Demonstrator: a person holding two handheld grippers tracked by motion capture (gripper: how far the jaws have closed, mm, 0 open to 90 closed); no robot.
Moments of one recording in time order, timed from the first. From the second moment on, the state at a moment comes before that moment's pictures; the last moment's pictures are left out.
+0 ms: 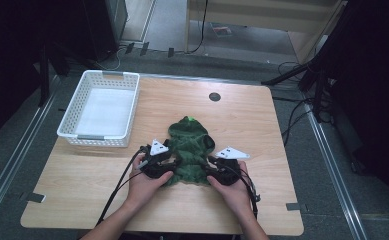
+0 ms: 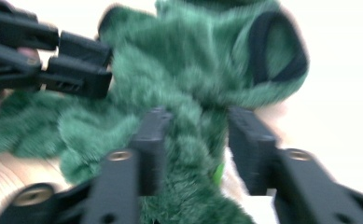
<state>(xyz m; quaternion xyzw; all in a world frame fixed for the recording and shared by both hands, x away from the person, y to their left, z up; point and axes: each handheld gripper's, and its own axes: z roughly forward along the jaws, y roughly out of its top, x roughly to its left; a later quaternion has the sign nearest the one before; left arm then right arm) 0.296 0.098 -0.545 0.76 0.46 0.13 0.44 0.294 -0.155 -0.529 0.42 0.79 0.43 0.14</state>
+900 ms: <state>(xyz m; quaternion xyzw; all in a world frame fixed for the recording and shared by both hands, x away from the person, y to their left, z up) 0.221 0.284 -0.527 0.67 0.51 0.21 0.50 0.258 -0.276 -0.516 0.48 0.71 0.46 0.21</state>
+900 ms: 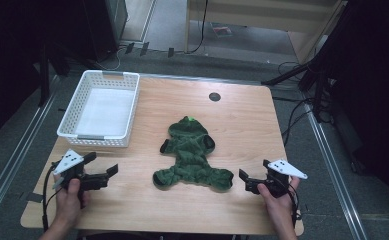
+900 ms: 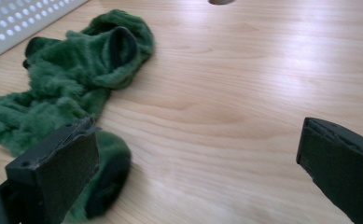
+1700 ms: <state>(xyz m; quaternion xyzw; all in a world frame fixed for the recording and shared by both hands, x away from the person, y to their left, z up) 0.209 0.353 -0.550 0.64 0.57 0.23 0.46 0.235 -0.323 -0.544 0.52 0.69 0.44 0.24</state>
